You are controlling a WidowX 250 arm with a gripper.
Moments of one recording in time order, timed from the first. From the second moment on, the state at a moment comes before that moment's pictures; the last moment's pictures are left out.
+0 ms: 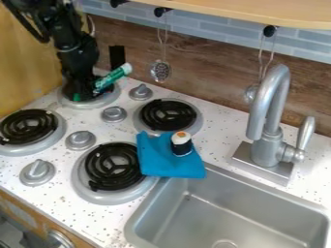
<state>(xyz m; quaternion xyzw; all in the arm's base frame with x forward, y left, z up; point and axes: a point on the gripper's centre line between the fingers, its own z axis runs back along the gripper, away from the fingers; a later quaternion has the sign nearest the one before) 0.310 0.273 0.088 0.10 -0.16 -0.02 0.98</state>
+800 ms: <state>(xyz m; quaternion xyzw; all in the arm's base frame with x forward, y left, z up) 0.227 0.149 0.109 0.02 -0.19 -0.11 0.98</state>
